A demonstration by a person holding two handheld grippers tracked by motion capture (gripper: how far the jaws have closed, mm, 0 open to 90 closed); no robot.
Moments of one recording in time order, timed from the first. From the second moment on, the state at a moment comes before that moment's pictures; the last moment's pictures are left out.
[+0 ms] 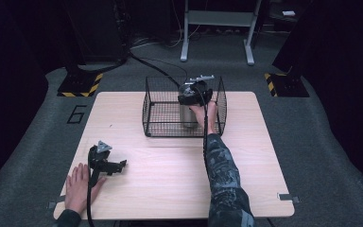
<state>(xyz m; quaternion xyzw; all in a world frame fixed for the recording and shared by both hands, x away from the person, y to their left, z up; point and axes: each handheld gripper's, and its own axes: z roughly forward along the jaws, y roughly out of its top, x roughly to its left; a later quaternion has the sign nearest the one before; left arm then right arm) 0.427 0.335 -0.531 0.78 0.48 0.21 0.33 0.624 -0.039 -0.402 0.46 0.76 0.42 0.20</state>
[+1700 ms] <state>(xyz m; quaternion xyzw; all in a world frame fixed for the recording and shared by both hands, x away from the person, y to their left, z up) 0.427 0.335 -0.531 0.79 0.48 0.21 0.33 0.611 -0.039 -0.409 0.45 0.77 0.40 0.20</state>
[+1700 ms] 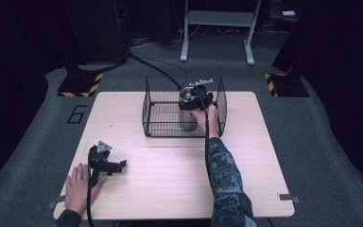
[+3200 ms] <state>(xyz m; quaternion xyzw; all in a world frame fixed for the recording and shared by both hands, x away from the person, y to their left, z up) 0.427 0.335 -0.530 0.79 0.48 0.21 0.33 0.499 -0.105 -0.363 0.41 0.80 0.39 0.19</state>
